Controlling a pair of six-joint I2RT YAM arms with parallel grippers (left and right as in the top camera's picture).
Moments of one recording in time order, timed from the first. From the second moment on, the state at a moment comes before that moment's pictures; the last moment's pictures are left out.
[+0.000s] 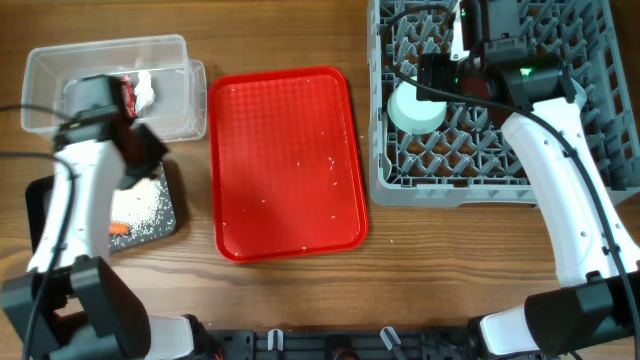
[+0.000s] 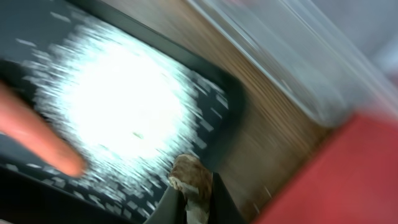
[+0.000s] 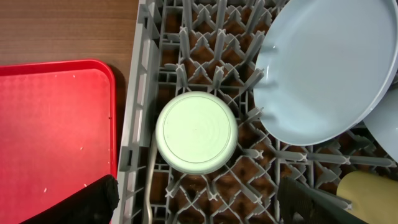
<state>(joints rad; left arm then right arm) 0.27 1.59 1.18 -0.87 -0.09 -0.52 0.21 1.64 1.64 -0.96 0.10 0.14</state>
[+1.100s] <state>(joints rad) 0.66 1.69 1.18 -0.74 0.11 -0.55 0.21 1.64 1.64 -0.96 0.10 0.14</state>
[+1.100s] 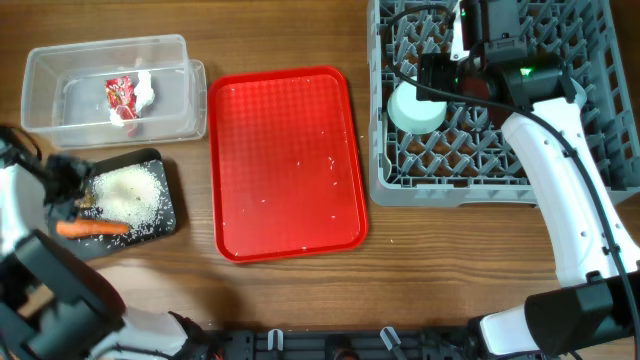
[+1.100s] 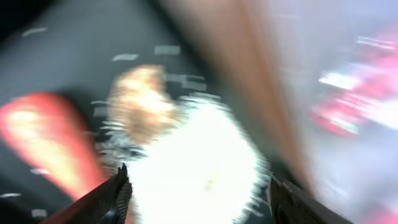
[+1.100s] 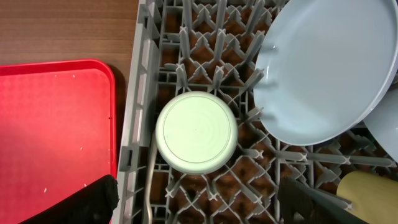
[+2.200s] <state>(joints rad) -0.11 1.32 1.02 -0.93 0.15 -0.18 0.17 1.49 1.47 -1.01 -0.10 0.16</state>
